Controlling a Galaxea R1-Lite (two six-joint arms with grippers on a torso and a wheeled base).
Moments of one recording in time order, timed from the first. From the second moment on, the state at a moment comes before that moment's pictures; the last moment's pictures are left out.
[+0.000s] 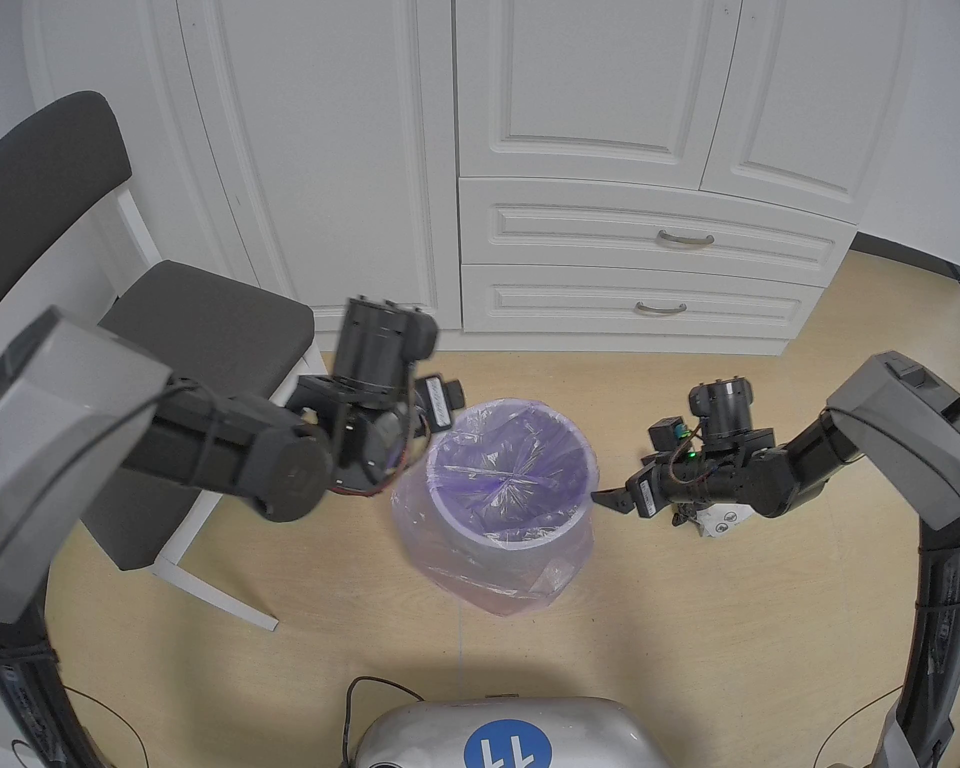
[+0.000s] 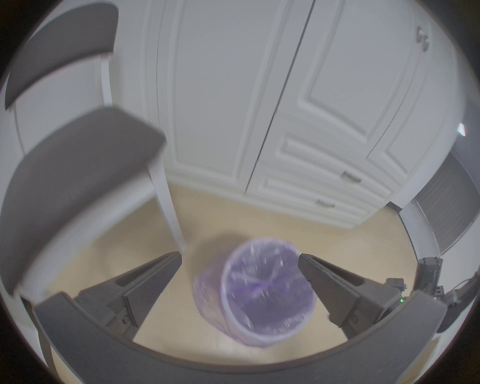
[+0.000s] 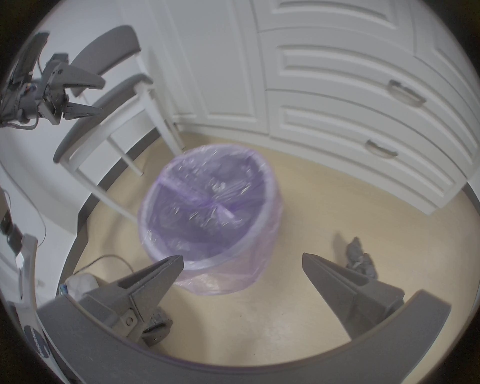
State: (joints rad) left arm -0.60 2.07 -1.29 -0.33 0.46 -0.50; right arm 0.28 2.28 -1.20 -0.48 0.23 -0.25
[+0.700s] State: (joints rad) left arm -0.20 1.47 -0.83 -0.80 0.39 -0.02; right arm 0.08 1.71 -0.66 -0.84 0.11 -0.05
